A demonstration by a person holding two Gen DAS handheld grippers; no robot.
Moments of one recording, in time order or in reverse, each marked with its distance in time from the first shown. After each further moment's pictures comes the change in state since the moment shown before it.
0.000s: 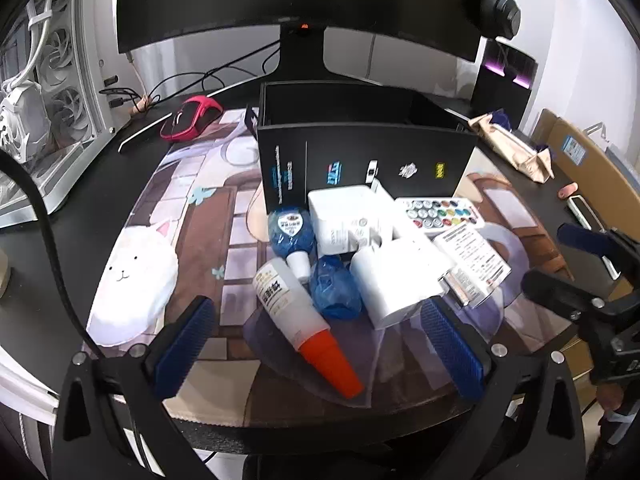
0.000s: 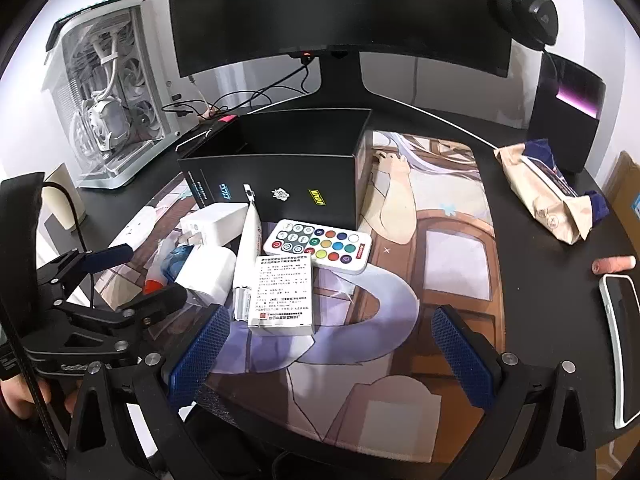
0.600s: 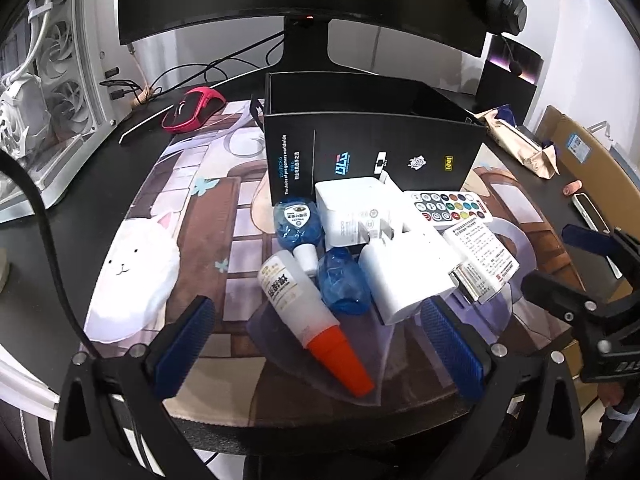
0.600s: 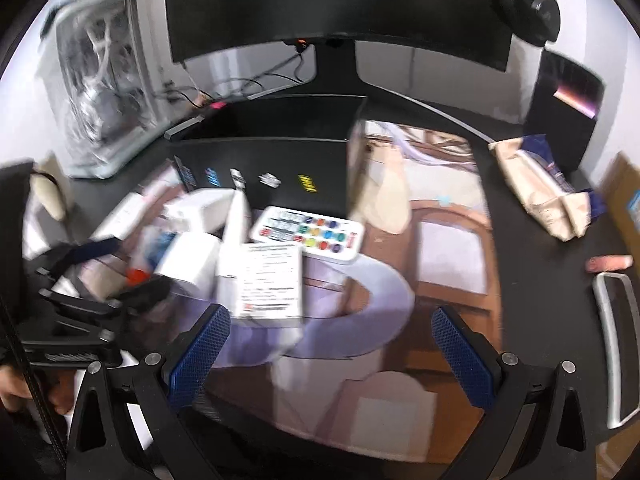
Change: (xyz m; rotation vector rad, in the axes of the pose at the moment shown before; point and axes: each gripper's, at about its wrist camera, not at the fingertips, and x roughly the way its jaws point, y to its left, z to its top) left arm 0.003 0.004 -0.001 -0.003 0.013 0.003; right arm 0.009 0.003 -0.002 -0.033 0.032 -0.069
